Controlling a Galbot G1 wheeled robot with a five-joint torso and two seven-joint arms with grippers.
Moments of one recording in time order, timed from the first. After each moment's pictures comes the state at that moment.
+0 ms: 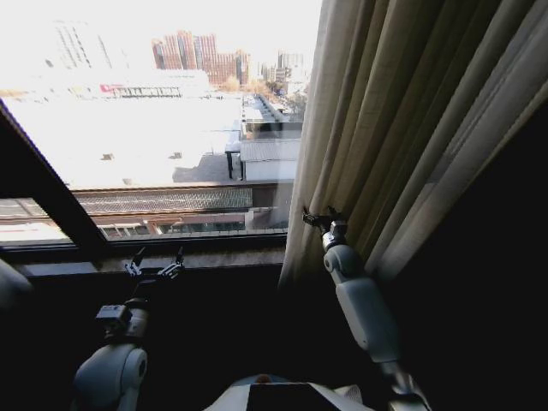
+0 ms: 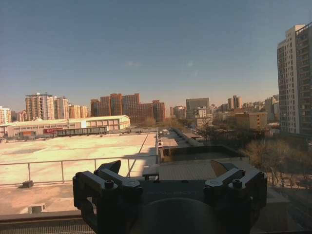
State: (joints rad) left arm 1.66 -1.44 -0.81 -2.36 -0.19 0.19 0.09; right arm -0.84 1.31 0.34 1.63 0.25 -0.28 0.17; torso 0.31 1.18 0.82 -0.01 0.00
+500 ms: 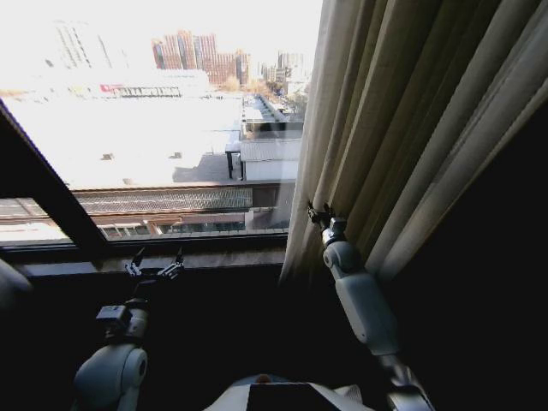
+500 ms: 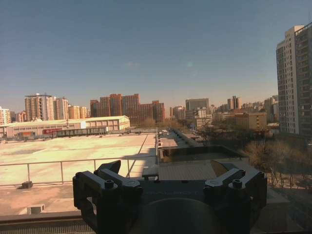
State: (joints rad) left arm 1.65 -1.44 -0.81 -2.35 -0.19 0.19 0.09; right arm -0.81 1.29 0.34 1.61 0.27 -0.27 0.17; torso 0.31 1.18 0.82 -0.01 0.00
